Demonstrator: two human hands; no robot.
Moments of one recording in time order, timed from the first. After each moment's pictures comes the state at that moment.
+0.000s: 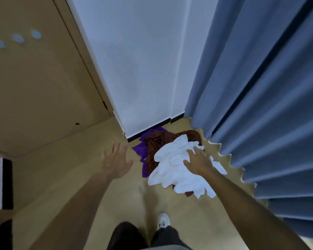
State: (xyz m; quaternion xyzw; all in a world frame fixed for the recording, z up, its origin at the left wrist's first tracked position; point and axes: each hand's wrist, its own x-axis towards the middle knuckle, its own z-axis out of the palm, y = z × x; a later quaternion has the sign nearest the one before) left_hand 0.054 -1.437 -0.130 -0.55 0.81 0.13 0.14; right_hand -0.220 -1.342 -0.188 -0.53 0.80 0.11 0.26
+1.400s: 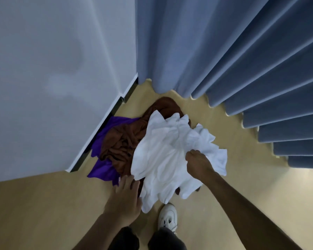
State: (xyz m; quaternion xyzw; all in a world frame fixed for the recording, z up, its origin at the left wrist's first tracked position) left_hand -0.131 -1.683 -0.536 -0.20 0.89 0.23 0.34; right_hand -0.350 -1.525 -0.573 -0.36 0.88 0.11 0.30
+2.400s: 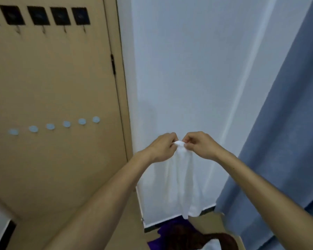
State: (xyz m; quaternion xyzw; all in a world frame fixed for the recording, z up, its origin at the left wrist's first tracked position) left_hand -0.021 -1.731 0.095 -0.40 0.87 0.23 -0.18; right_hand -0.190 -1.685 0.112 -0.69 0.64 -0.26 0.23
